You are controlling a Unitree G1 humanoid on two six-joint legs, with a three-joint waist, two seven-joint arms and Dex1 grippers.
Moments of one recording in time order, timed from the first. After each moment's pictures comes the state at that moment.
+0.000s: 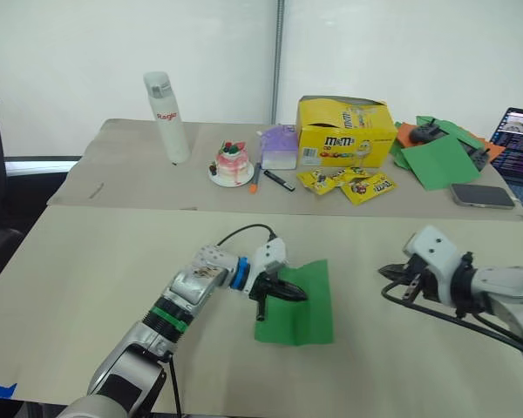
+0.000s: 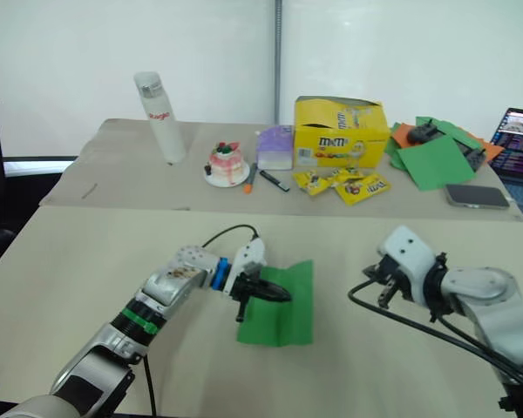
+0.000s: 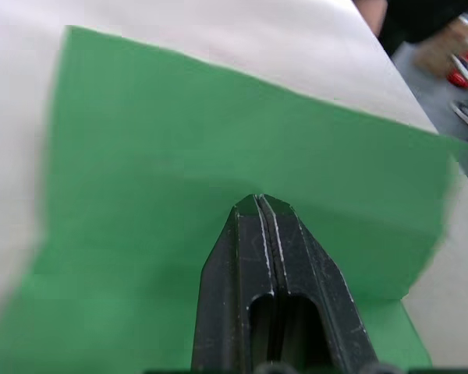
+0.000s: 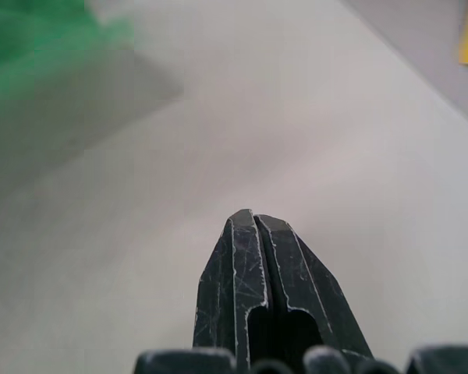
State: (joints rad) left arm -0.59 0.28 -0.49 0.23 -0.19 0.48 -1.24; right arm 0.03 -0.97 -0.23 -0.52 0.35 0.81 0.84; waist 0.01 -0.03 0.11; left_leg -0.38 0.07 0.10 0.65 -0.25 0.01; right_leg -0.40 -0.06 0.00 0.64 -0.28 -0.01
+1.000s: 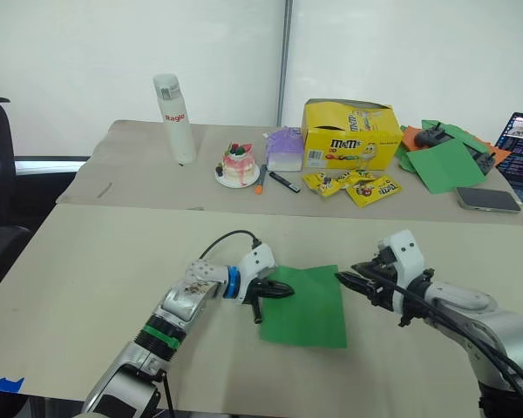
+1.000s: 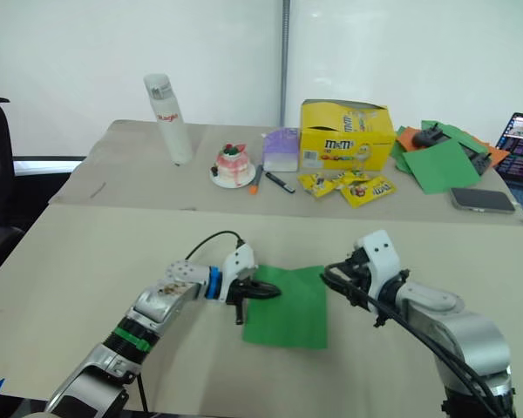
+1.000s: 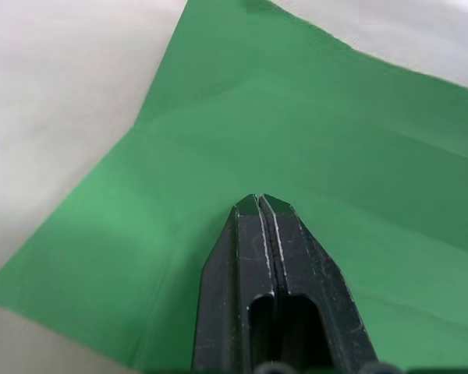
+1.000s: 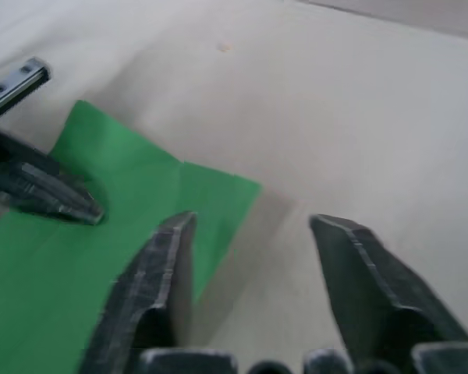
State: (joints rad) left arm -0.45 0.30 -0.39 0.17 -0.16 0.42 -1.05; right arm -0.11 -0.53 -0.20 -0.57 0.54 1.18 0.46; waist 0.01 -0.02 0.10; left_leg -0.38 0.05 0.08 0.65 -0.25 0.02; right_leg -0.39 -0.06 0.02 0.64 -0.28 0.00
